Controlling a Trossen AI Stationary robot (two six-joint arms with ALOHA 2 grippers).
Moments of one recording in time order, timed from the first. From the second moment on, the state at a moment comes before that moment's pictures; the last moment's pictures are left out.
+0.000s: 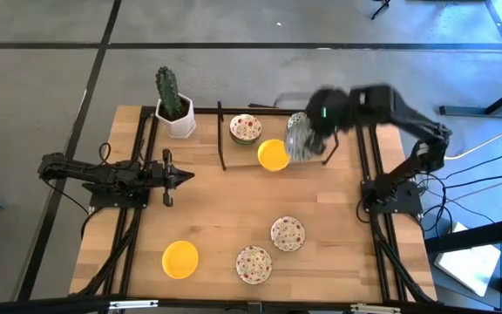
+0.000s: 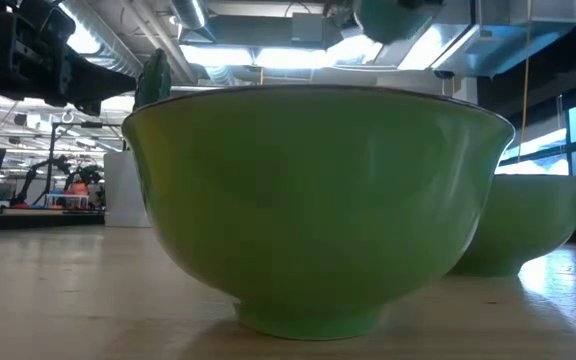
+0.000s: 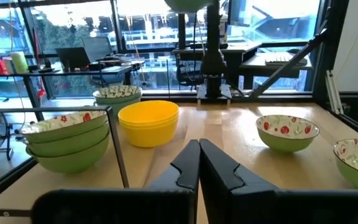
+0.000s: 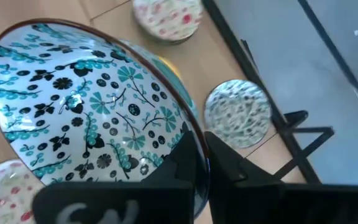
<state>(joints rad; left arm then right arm) -0.15 0.10 0.01 0.10 -0.32 0.03 -0.14 1.49 2.03 -1.57 0.32 0.25</state>
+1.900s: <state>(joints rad) -0.15 0.10 0.01 0.06 -0.37 -0.01 -0.85 2.01 2.04 -1.54 -0.10 -0.42</state>
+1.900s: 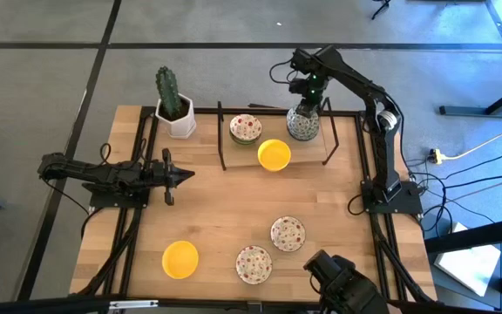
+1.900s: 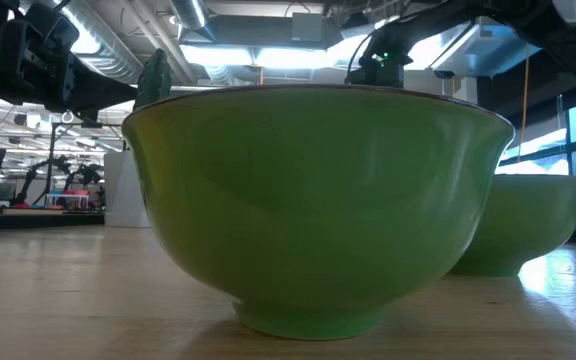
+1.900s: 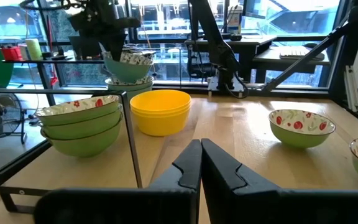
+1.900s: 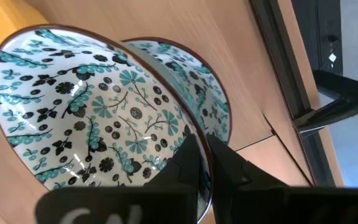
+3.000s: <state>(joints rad) -0.15 0.10 0.01 0.06 -0.35 -0.01 -0.85 2.09 2.04 -1.57 -0.02 -0.35</state>
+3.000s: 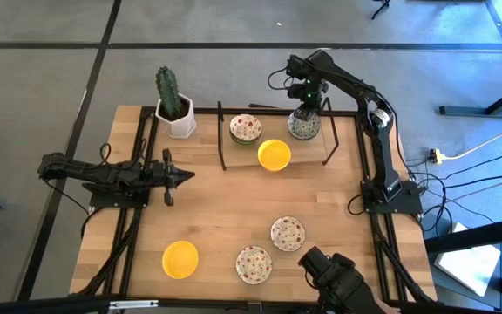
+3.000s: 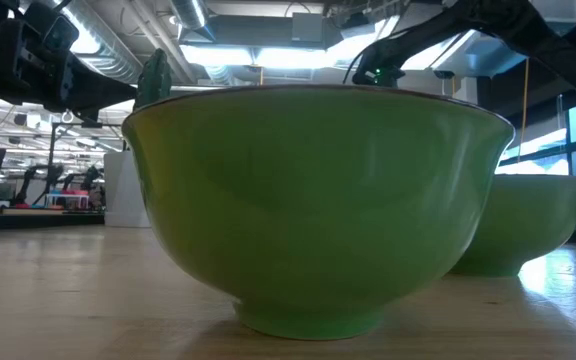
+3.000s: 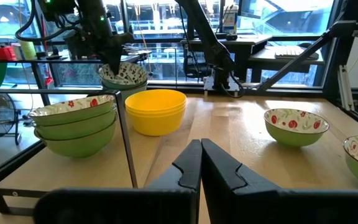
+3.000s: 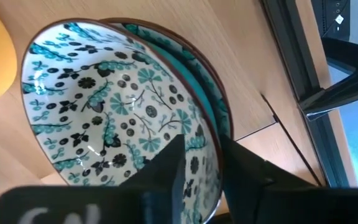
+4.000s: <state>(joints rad) -0.15 0.10 0.01 0.06 -0.36 -0.01 -0.85 2.01 2.04 -1.55 0.11 -0.39</state>
